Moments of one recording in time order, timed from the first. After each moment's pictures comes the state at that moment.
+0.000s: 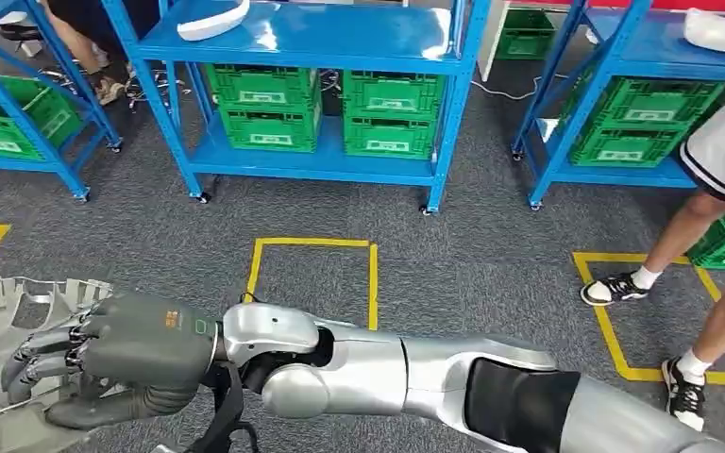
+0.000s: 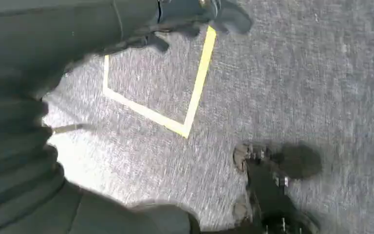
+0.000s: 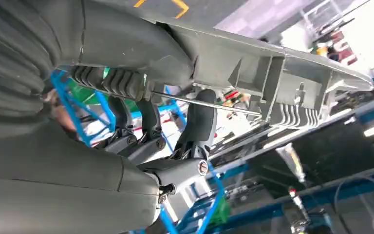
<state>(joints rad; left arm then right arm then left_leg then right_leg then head) -0.07 -0.01 0.34 -0.17 -0.44 0.19 0.03 -0.69 0.06 1.06 -1.42 0.49 0.14 -0.21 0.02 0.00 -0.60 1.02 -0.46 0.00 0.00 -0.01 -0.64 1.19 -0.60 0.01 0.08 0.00</state>
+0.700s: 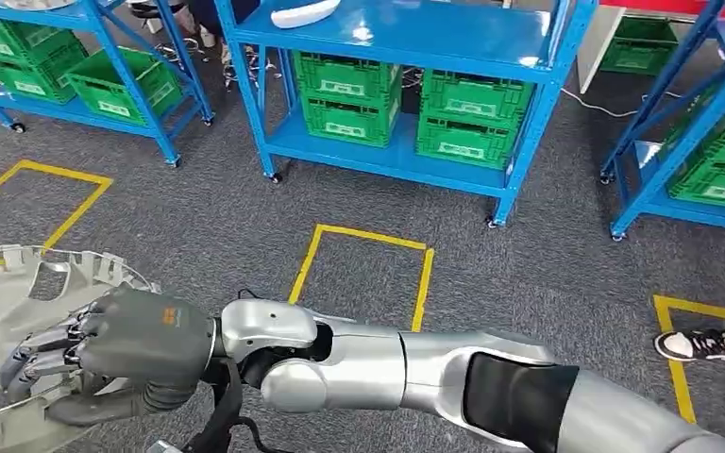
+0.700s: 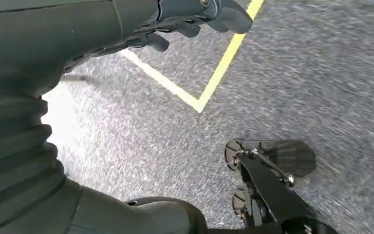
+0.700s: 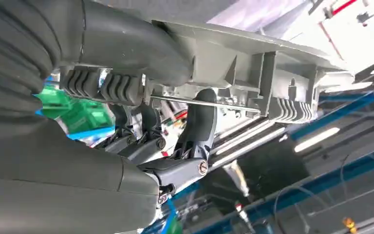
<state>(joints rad) -0.07 -0.01 0.34 -0.17 -0.45 0.18 0.03 -0.70 0.06 1.06 -1.42 0.48 0.15 -0.22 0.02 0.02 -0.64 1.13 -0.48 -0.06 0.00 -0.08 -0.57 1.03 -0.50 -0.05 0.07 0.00</state>
